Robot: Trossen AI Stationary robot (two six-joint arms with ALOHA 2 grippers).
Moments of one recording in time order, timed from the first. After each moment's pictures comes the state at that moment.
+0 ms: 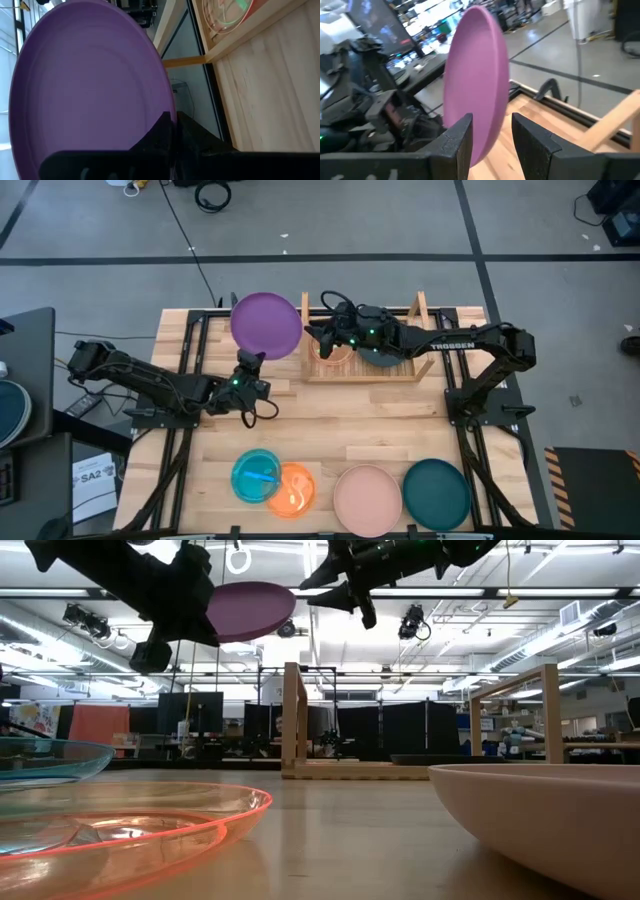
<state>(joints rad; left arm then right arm) -0.21 1.15 0.62 -0.12 -1.21 0.96 -0.22 1.57 1.16 0.28 0.15 0.47</state>
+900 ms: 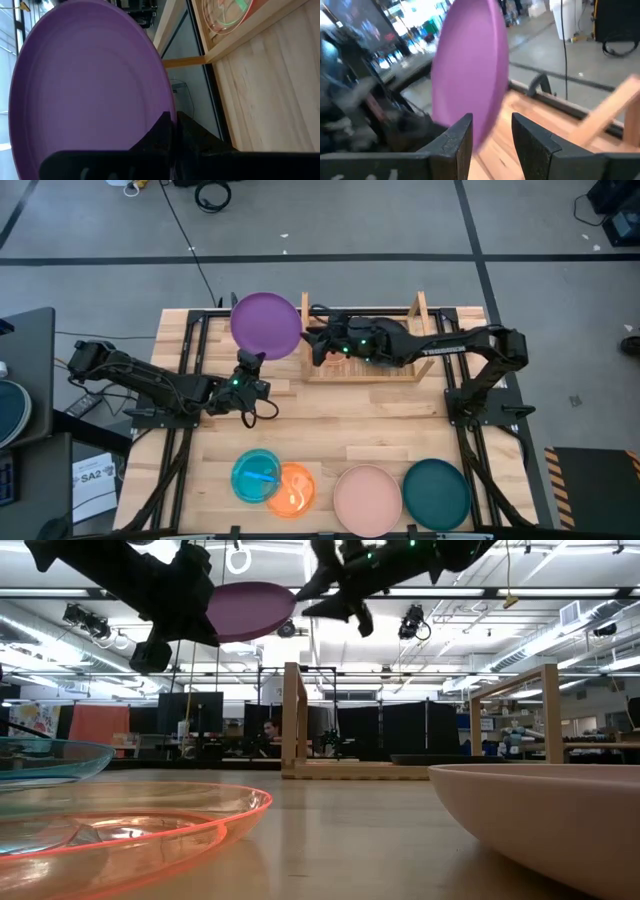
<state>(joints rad) -0.21 1.15 0.62 -0.12 -1.21 0.96 -0.16 1.63 1.17 0.30 0.26 0.47</state>
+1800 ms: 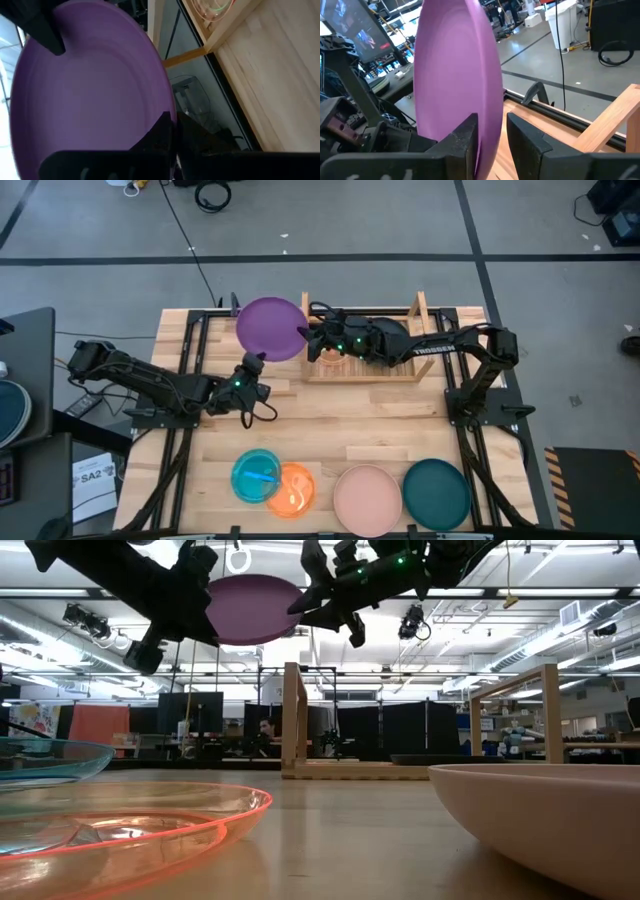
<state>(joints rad) -0.22 1.15 0.62 -0.12 -1.21 1.20 -0.20 1.70 1.16 0.43 0.27 0.45</state>
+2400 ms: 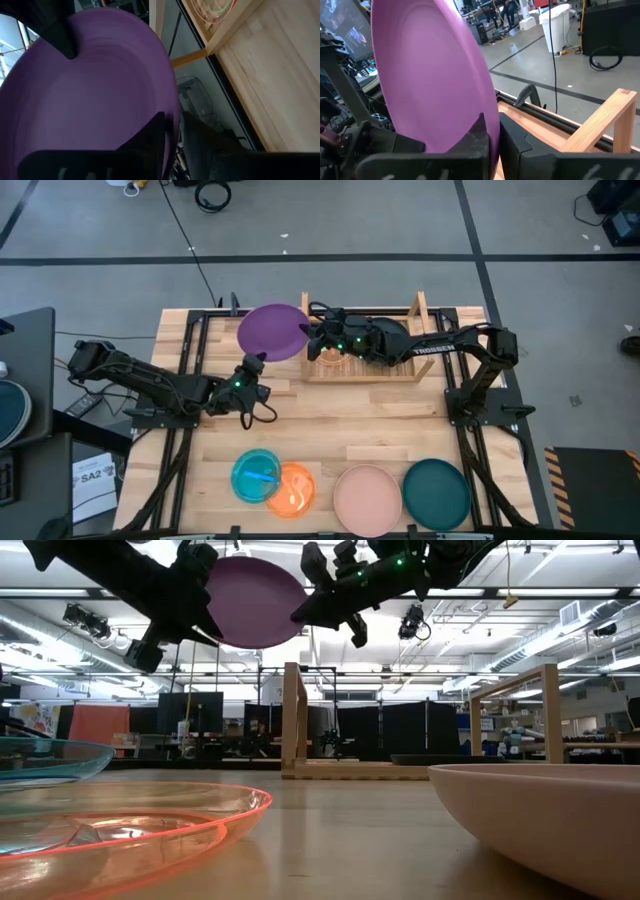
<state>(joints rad) -0.22 1.15 0.62 -0.12 -1.21 1.21 -0.20 1.70 1.16 0.43 0.28 0.42</state>
